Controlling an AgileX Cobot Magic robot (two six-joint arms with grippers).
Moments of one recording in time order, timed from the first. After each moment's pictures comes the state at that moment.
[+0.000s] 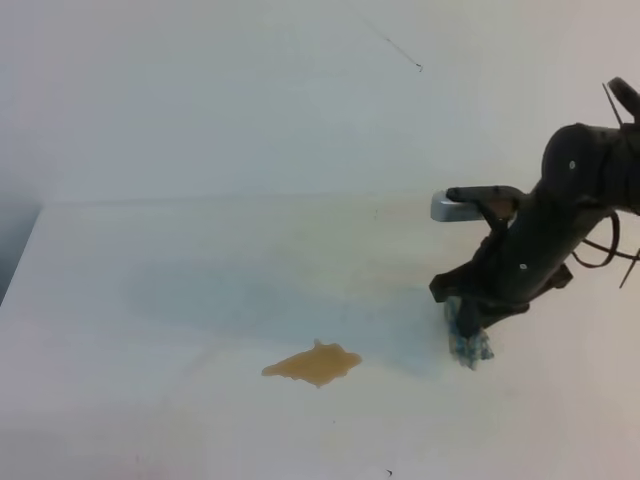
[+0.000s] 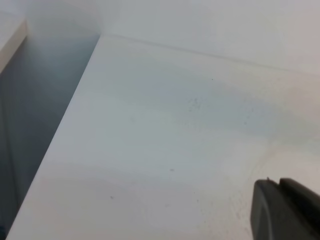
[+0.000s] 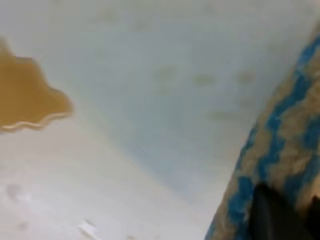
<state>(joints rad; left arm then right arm) -0.01 -0.03 0.05 -0.10 0.31 -0.21 0.37 1.99 -1.42 0.28 0.86 -0.12</state>
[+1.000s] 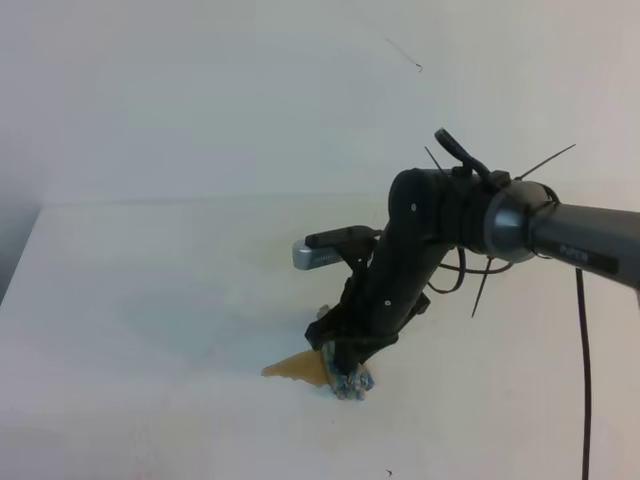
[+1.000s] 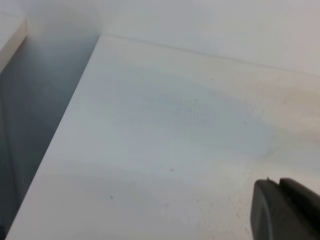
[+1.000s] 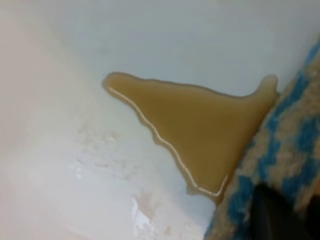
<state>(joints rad) -0.01 -0.03 0.05 -0.10 0.31 -0.21 0.59 2.26 -1.72 0.39 0.93 -0.20</state>
